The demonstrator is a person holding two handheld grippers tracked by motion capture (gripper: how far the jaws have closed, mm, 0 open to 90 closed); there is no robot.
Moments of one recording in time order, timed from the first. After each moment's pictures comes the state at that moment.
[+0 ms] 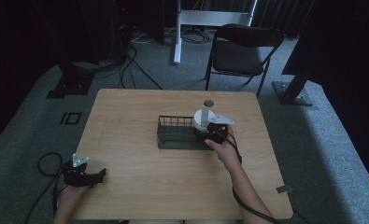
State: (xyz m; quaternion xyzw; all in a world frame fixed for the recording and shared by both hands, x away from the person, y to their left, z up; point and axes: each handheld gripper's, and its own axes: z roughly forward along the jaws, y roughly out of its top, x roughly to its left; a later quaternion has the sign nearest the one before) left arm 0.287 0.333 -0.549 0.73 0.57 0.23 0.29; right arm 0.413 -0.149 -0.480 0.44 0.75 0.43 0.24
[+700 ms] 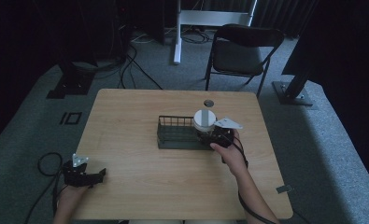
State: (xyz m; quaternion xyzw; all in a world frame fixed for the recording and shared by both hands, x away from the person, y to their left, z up) left arm 0.287 0.333 -0.549 0.73 0.57 0.23 0.29; right arm 0.393 -0.165 -0.475 0.44 0.73 0.46 0.24
